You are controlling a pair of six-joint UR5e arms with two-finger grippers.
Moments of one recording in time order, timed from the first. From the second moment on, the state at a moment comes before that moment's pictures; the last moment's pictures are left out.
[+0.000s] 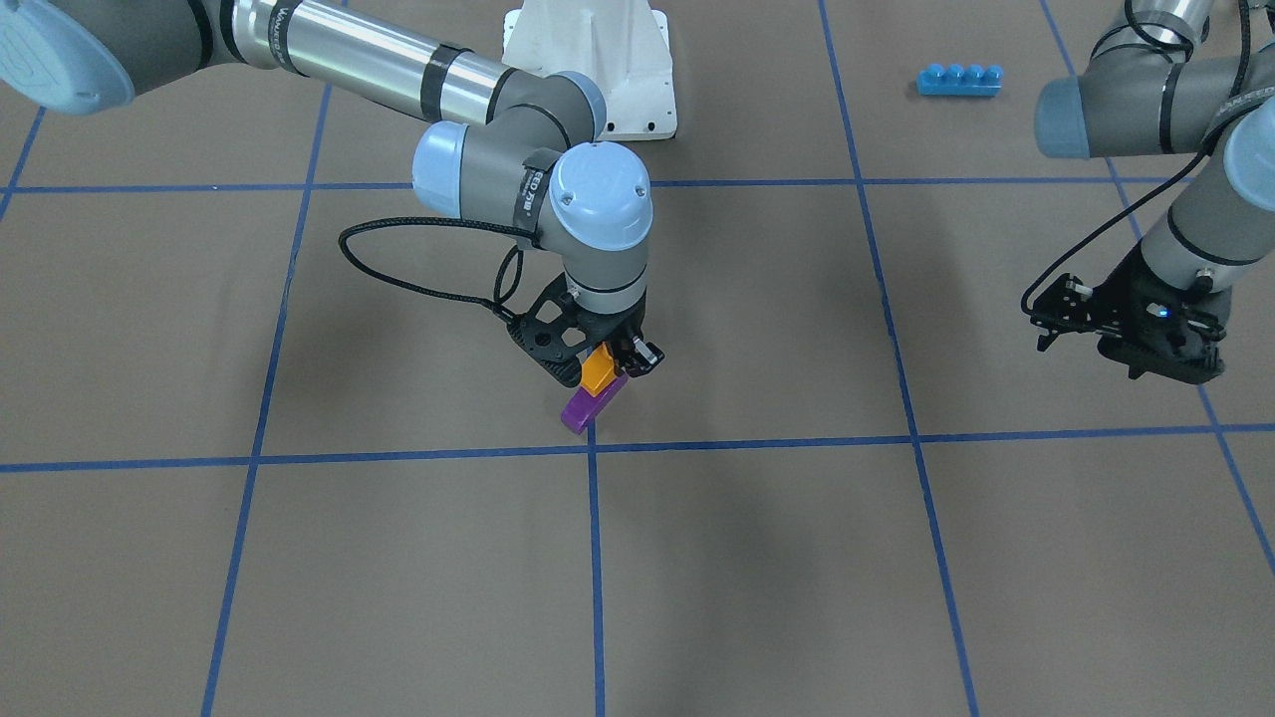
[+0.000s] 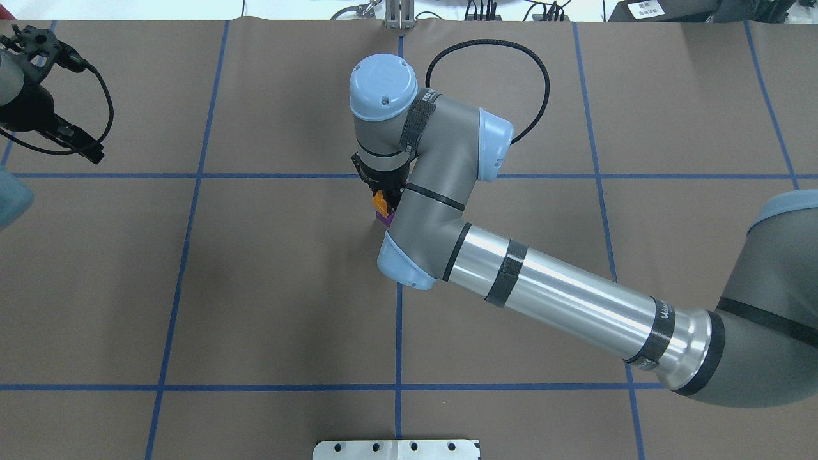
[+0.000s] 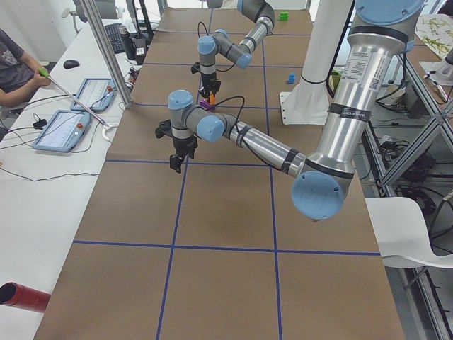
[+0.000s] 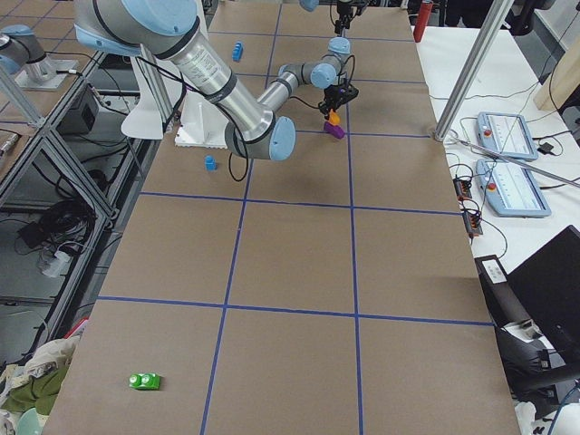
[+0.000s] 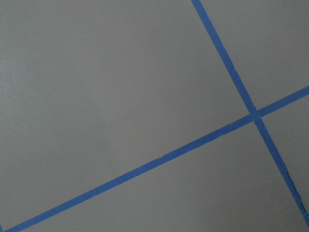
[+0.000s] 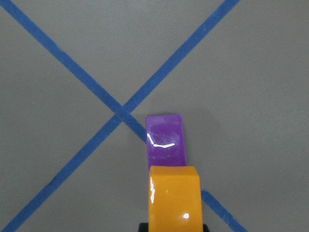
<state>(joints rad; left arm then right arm) -1.09 -1.83 -1.73 -1.60 -2.12 -0.19 0.58 -0.56 1.21 -1.51 1.98 1.95</state>
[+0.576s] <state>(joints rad) -1.09 -1.84 -1.73 -1.60 -2.12 -0.19 0.58 -0.57 1.21 -1.49 1.98 1.95</state>
